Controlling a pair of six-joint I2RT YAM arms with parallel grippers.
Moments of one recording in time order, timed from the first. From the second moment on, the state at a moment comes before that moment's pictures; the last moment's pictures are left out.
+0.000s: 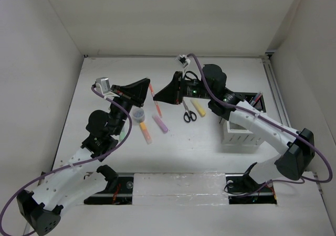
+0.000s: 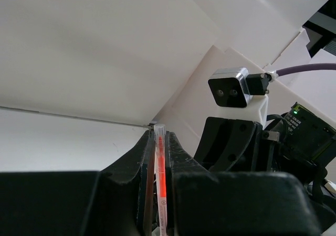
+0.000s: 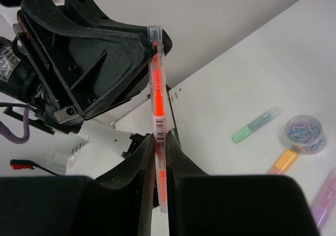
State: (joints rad) left arm -0.69 0.76 0.69 0.42 -0.21 -0.62; right arm 0.76 1.44 1.31 0.13 -0.61 0.62
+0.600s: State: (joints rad) left arm -0.69 0.74 0.71 0.37 -0.24 -0.62; right arm 0.76 1.47 1.31 0.18 -0.64 0.57
